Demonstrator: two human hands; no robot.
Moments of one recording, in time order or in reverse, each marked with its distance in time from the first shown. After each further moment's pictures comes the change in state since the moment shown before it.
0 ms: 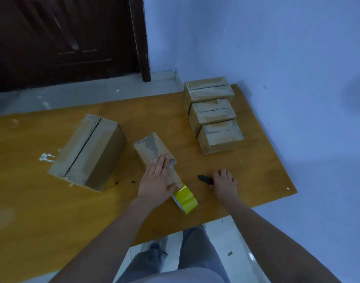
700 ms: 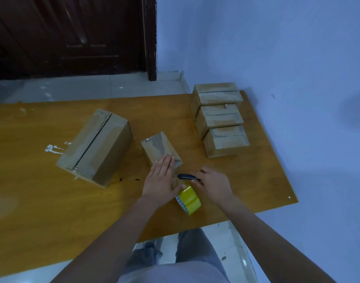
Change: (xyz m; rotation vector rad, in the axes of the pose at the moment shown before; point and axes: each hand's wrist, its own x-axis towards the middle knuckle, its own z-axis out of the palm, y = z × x) left_hand 0.000 -0.006 0.006 -0.004 -0.003 0.006; right_hand -0.027 -0.045 -0.045 0.010 0.308 -0.523
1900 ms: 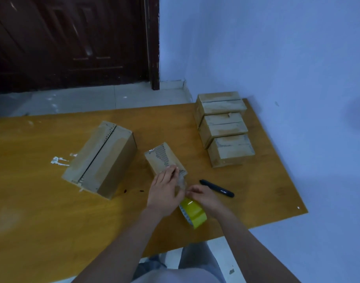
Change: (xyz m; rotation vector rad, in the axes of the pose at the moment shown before) left_hand 0.002 -0.003 -0.007 -0.170 0.003 -0.018; right_hand 0.017 -0.024 0.025 1.104 -0.304 0.395
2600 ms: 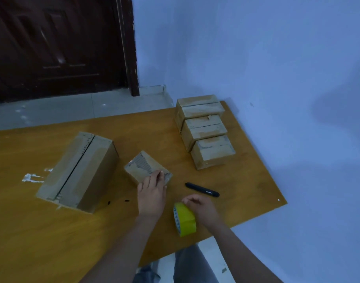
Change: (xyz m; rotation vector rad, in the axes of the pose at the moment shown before) left_hand 0.017 0.003 0.023 0.073 0.437 0.004; right_hand -0.028 0.029 -0.004 0.080 0.277 -0.044
